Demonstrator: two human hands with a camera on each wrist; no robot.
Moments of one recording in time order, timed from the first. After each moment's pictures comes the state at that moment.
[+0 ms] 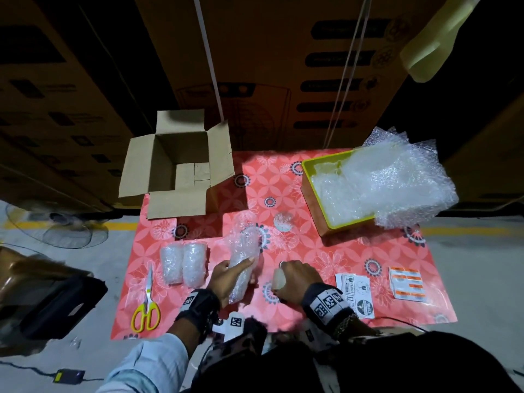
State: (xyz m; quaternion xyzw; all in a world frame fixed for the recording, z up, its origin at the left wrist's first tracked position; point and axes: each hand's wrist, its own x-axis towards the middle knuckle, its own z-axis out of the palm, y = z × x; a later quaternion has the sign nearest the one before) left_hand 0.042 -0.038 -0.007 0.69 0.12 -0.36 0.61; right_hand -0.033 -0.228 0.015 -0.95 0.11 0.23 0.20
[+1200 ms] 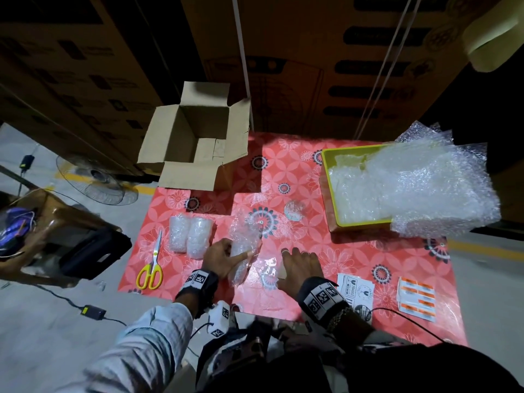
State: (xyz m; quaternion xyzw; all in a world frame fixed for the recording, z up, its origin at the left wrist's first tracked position) left_hand 0.042 -0.024 -0.056 0.91 0.02 -0.23 0.35; right_hand -0.034 -0.249 -0.014 -0.97 0.00 0.25 0.06
